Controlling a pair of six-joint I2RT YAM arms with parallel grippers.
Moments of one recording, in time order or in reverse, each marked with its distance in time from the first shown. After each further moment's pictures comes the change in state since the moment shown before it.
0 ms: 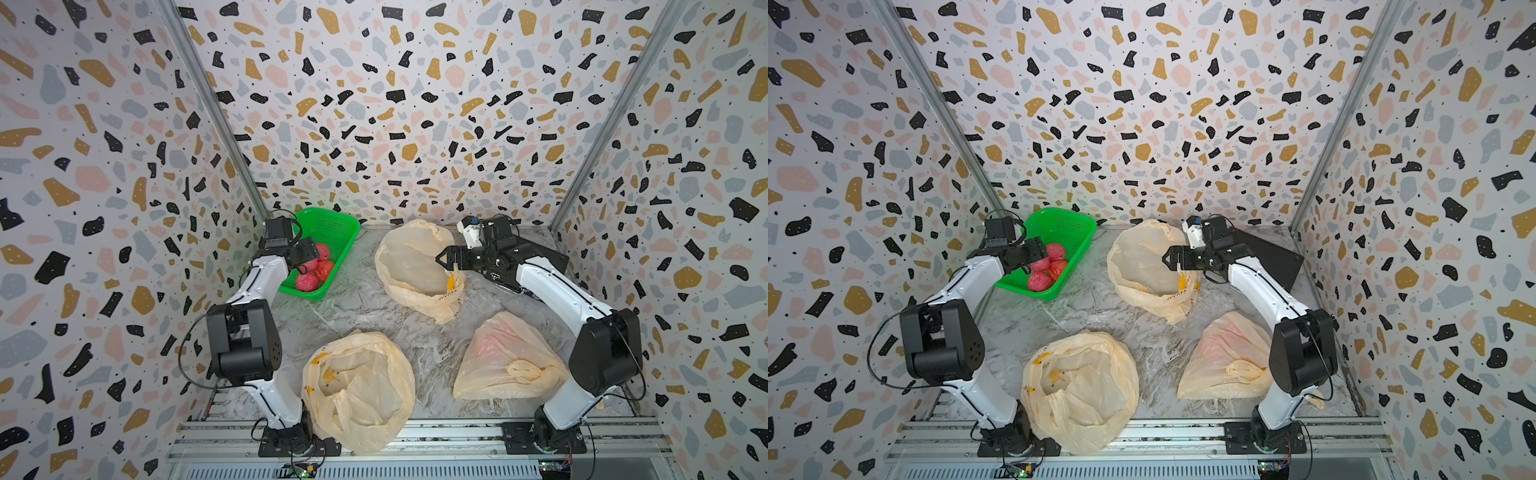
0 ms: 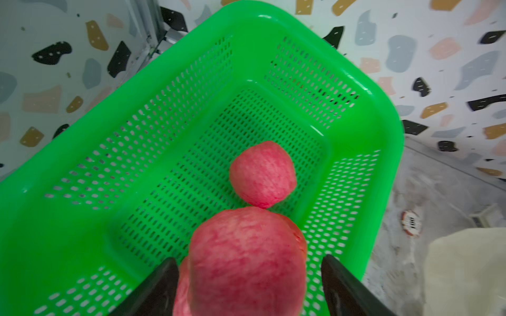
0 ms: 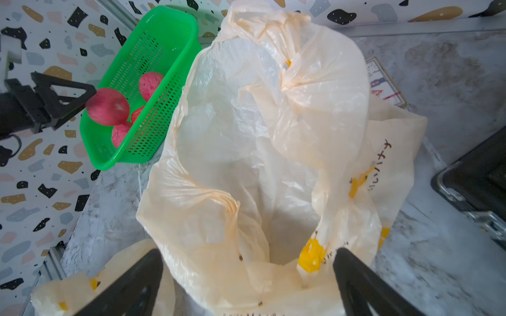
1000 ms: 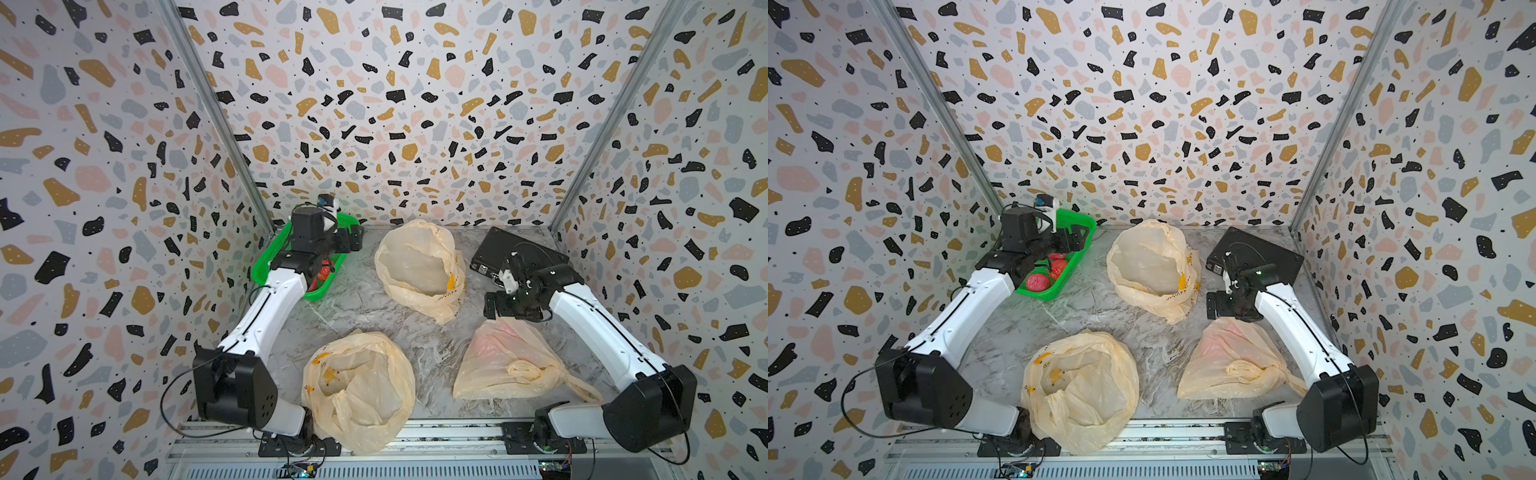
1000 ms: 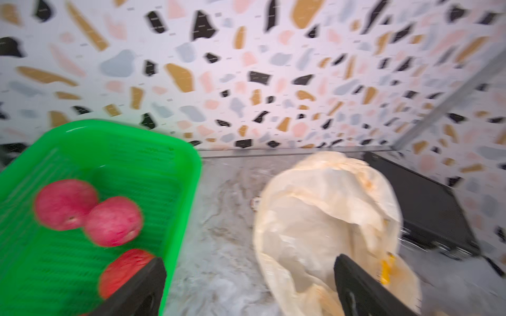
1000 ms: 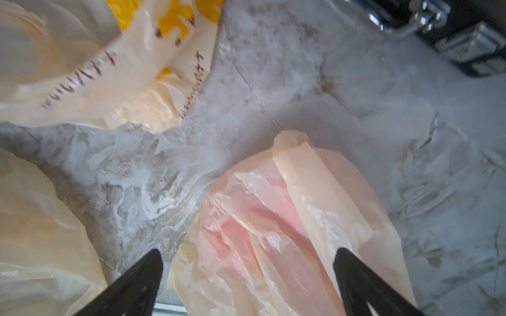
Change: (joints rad) left arm -0.353 -0.350 -0.071 0.080 0.181 0.094; right arm -0.071 -0.318 -0.242 -0.638 0.368 0.043
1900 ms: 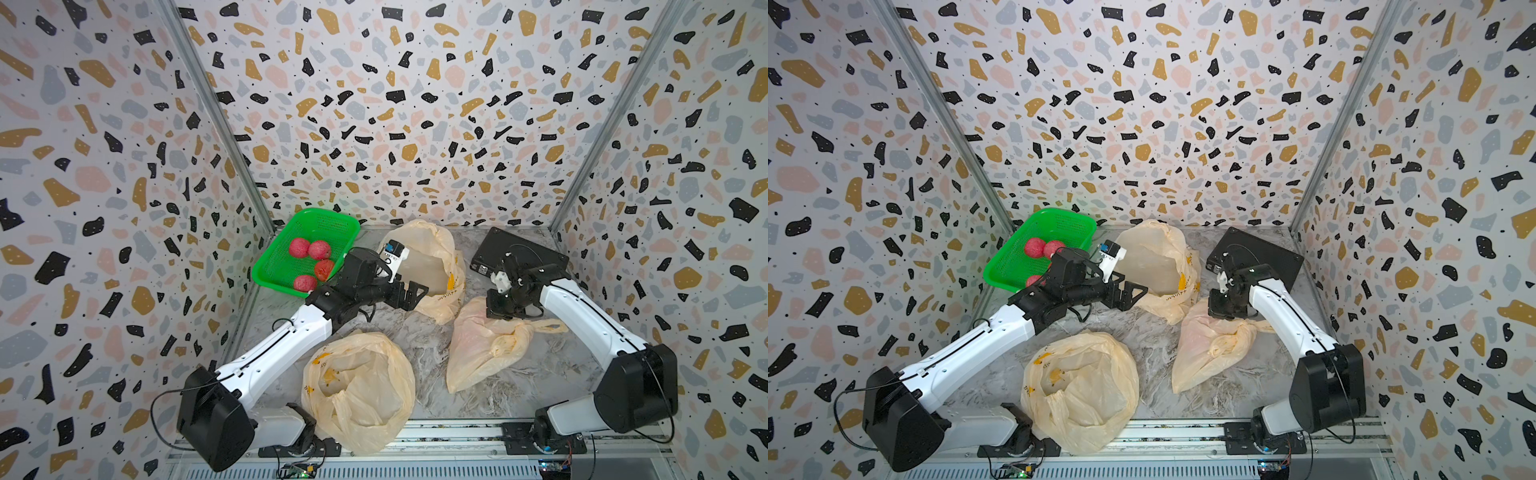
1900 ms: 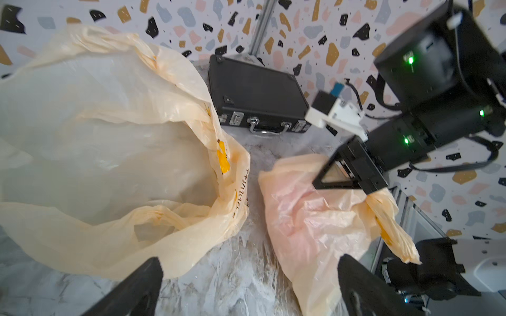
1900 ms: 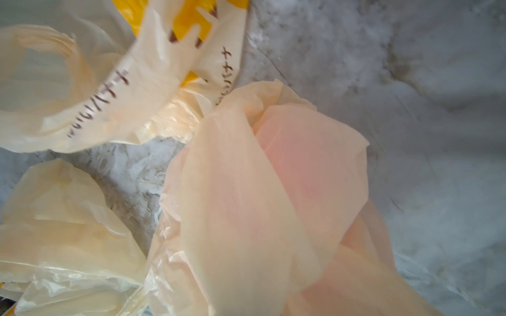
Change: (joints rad) left arm -0.420 -0.136 -0.230 -0.028 0.136 -0.031; right arm 0.003 0.167 0.041 0.156 -0.224 0.081
